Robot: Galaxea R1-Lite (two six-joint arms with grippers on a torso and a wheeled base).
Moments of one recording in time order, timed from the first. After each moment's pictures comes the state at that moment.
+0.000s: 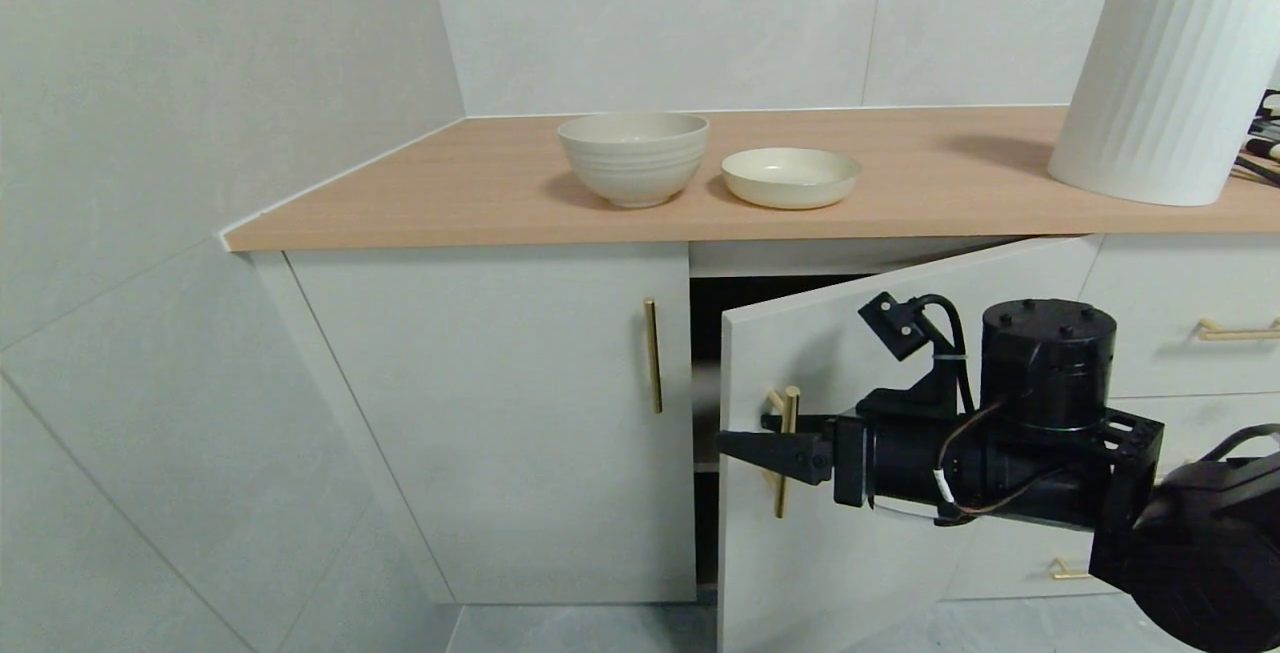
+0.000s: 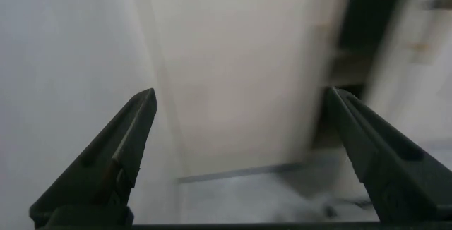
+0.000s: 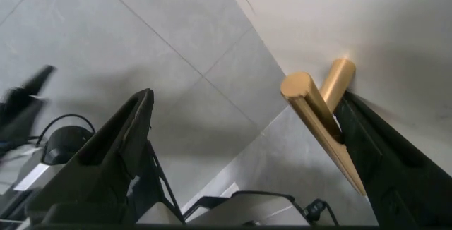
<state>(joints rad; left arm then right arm) 0.00 0.04 -0.18 0.11 -0.14 0.03 0.64 1.81 -0.67 -0.94 0.52 0.46</state>
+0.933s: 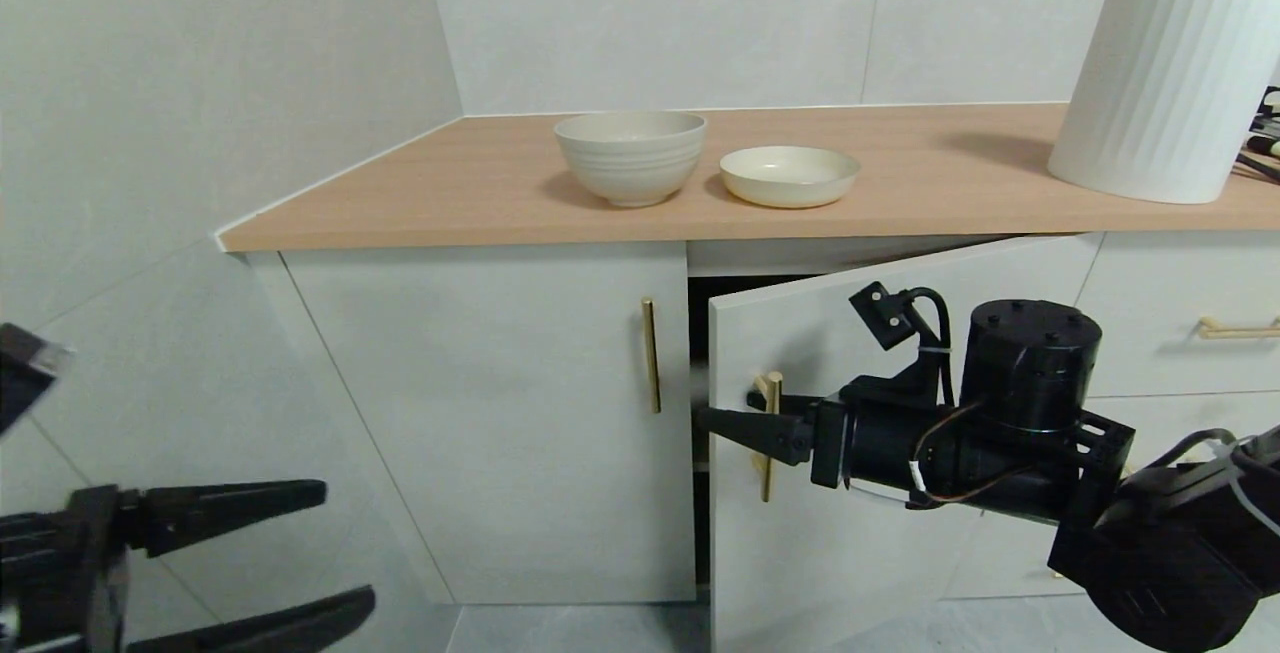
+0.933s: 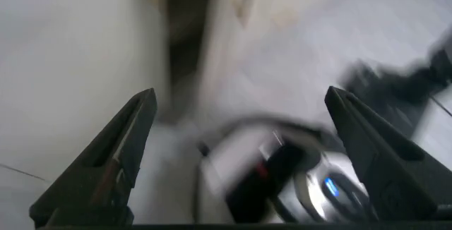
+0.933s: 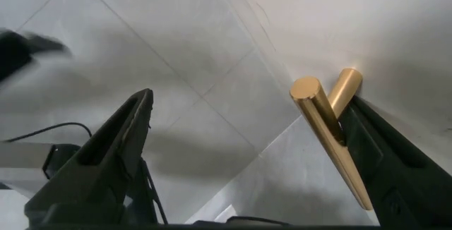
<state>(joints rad) -0.24 1.00 -0.63 0.10 -0.59 0.02 0.66 1.88 -0.69 -1.11 0.50 0.49</state>
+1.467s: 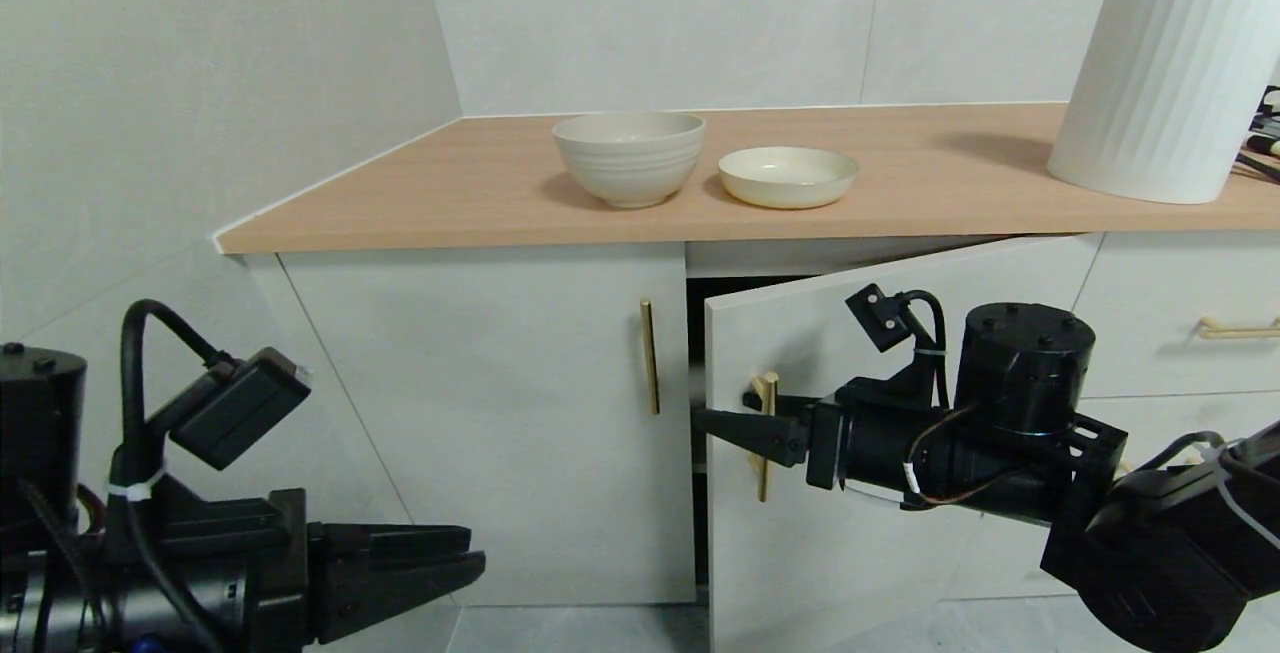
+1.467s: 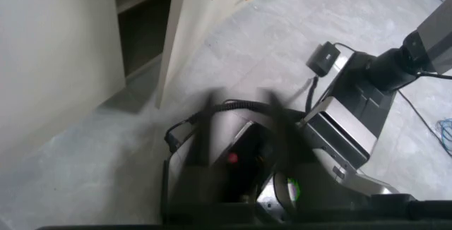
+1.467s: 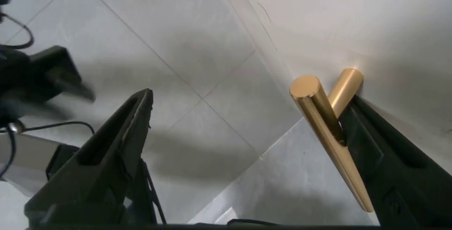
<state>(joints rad) -0.37 1.20 -0.56 -0.11 -0.59 -0.08 0.67 1.90 -0.69 -1.12 0.51 0.50</state>
